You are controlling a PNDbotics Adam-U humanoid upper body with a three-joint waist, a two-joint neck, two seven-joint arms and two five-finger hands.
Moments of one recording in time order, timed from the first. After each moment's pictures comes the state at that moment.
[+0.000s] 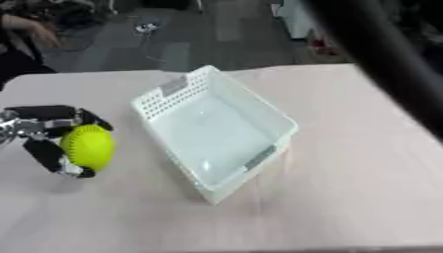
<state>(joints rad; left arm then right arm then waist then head) -0.54 0.84 -0.32 -1.44 -0.43 -0.20 -0.48 -0.30 -0.45 -0.06 -1.99 0.39 -0.43 -0.67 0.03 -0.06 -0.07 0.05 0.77</state>
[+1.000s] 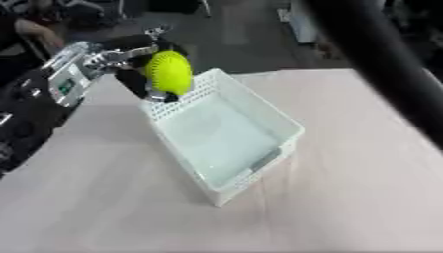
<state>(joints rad) -0.90 0.49 -0.38 -0.93 -0.60 -0.44 -0.28 -0.35 -0.41 -0.03 -1.99 0.34 -0.45 -0.63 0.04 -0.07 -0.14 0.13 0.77</state>
